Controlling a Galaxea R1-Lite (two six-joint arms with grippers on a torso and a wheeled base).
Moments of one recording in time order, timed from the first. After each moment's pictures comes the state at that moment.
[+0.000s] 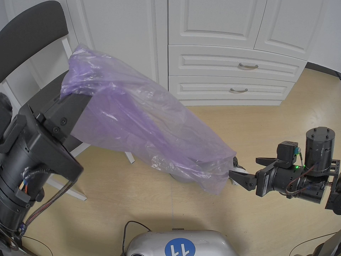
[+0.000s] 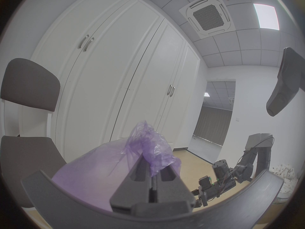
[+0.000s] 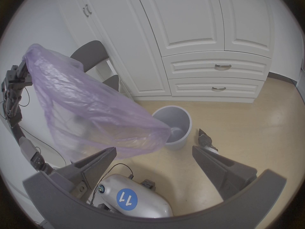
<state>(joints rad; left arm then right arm) -0.97 1.26 -0.46 -1.25 0.27 0.05 0.64 1.45 -0.51 -0.58 -0.10 0.18</state>
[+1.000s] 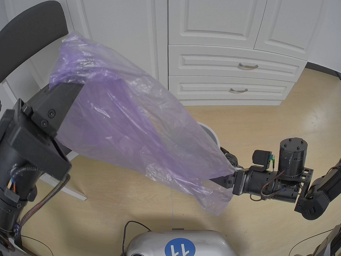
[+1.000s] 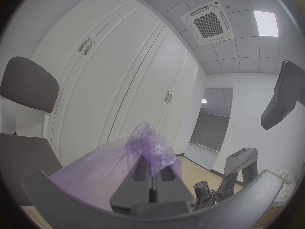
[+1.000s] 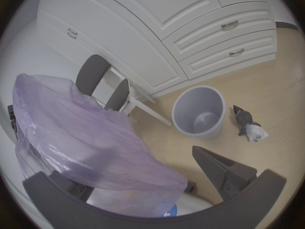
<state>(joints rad) -1.01 1.25 -0.47 -1.29 0.27 0.05 0.58 1.77 -0.44 -1.03 0.21 0.47</state>
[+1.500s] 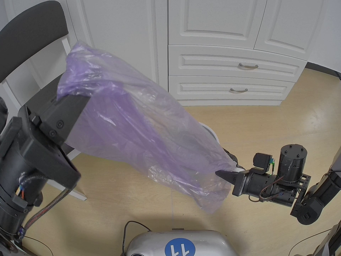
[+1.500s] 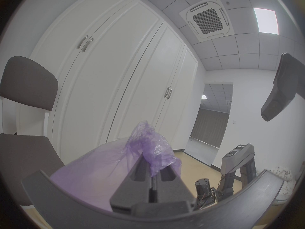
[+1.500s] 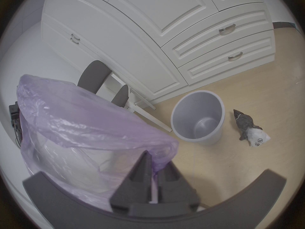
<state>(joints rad) -1.00 1.26 -0.45 -1.27 0.27 0.05 0.56 1.84 -0.37 -1.25 0.21 0.48</state>
